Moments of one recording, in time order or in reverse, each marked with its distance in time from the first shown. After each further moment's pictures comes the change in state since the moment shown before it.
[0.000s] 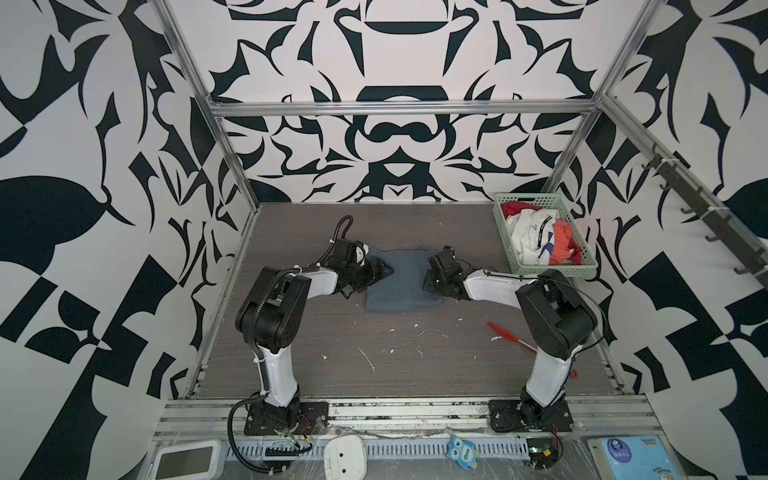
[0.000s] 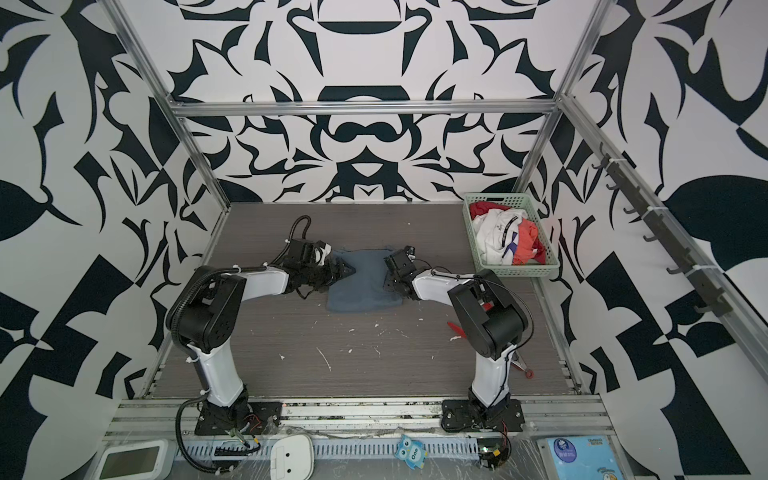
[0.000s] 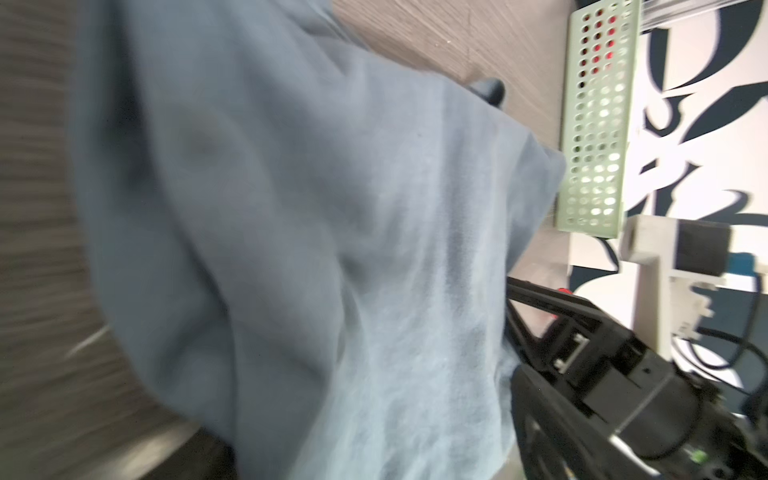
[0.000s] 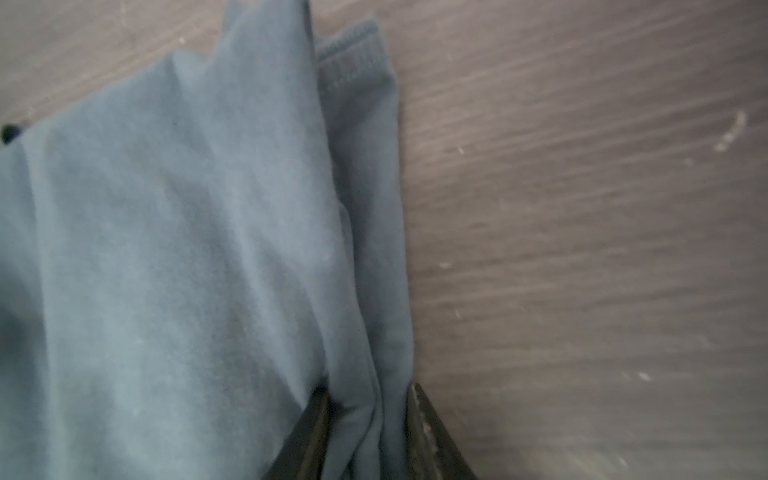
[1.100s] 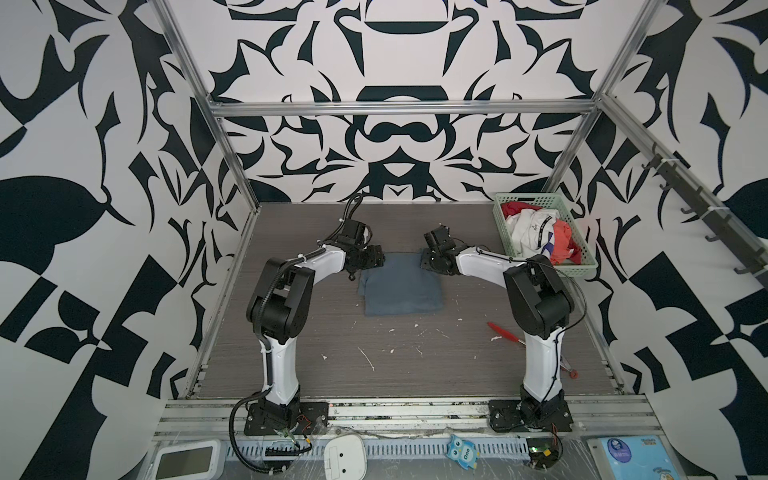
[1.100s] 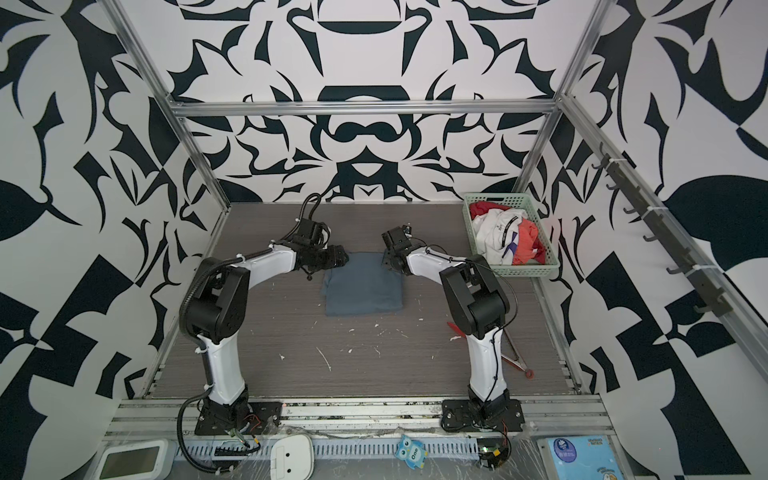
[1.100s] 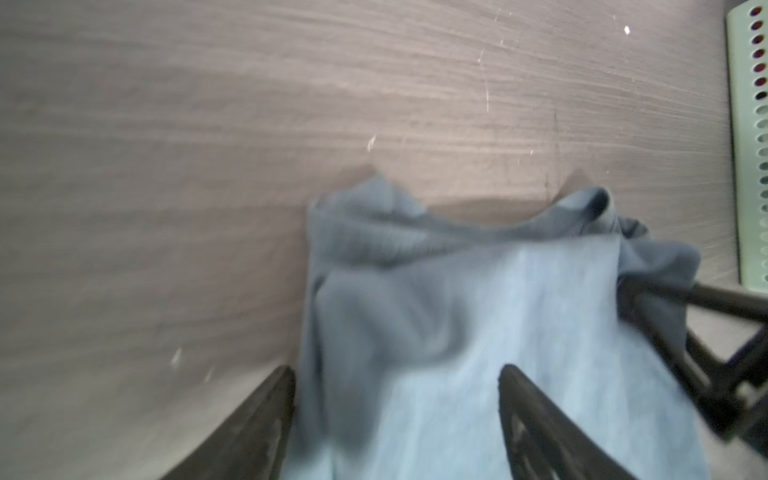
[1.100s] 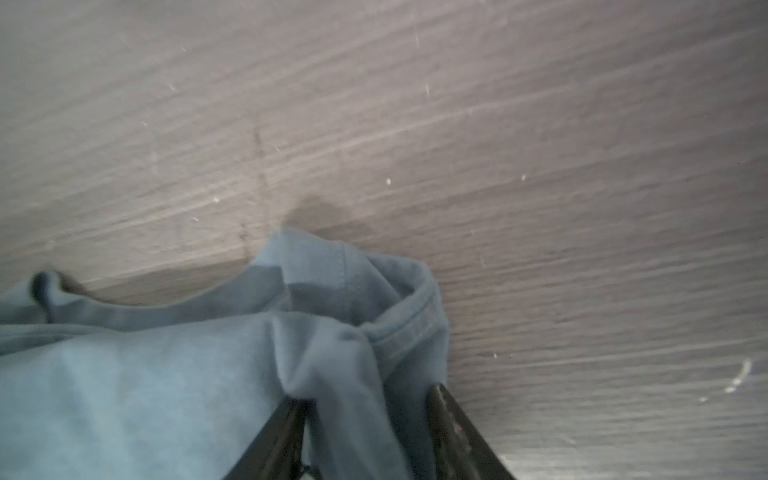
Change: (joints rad) left arm -0.006 0.031 0.274 -0.379 -0.389 0.288; right arm -0.070 0.156 0.320 -0.151 0.021 -0.093
